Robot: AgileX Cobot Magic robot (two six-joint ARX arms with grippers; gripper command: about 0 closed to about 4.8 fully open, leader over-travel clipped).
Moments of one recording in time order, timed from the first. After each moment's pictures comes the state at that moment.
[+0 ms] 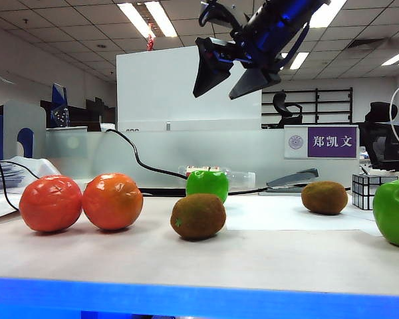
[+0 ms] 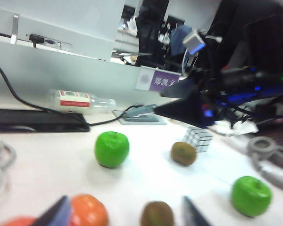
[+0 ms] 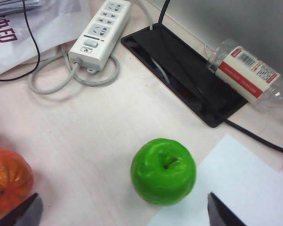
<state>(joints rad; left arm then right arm) -0.16 0.42 0.29 0.19 0.47 -0.25 0.48 1.67 1.36 -0.19 -0.18 -0.20</state>
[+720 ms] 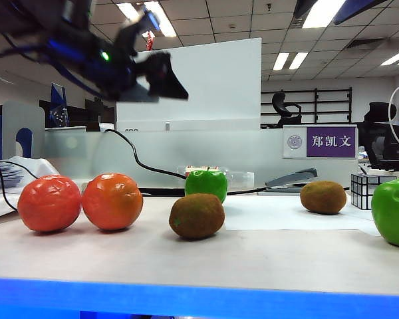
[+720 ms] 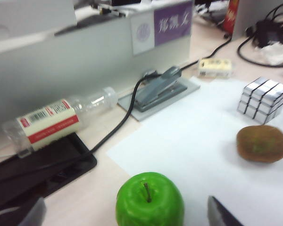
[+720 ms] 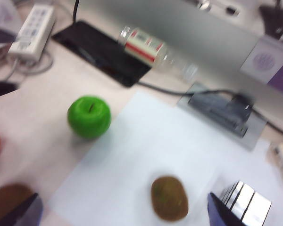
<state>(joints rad) -0.37 1.76 1.17 0.35 0.41 0.21 0.25 1.27 1.35 -0.59 -0.18 -0.21</state>
